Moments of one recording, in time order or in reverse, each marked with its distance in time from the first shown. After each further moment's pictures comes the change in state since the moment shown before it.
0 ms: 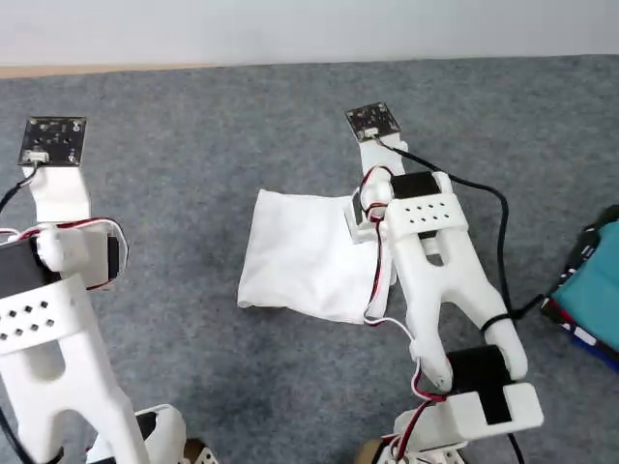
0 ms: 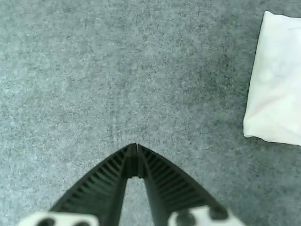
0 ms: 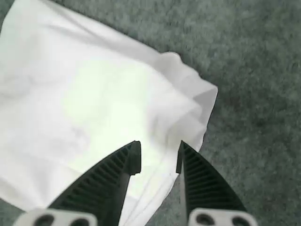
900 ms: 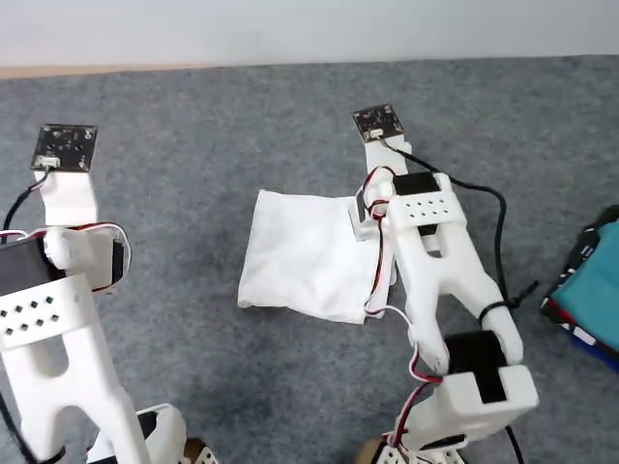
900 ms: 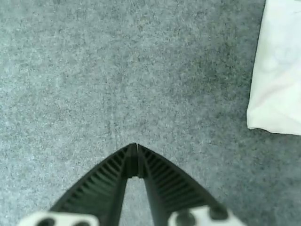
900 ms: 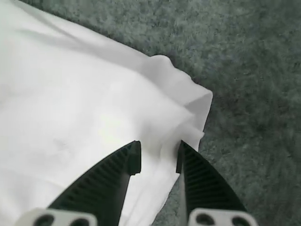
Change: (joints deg) left arm 0.0 0.0 3.8 -1.6 -2.1; right arm 1.5 5.2 0.0 -3.5 0.0
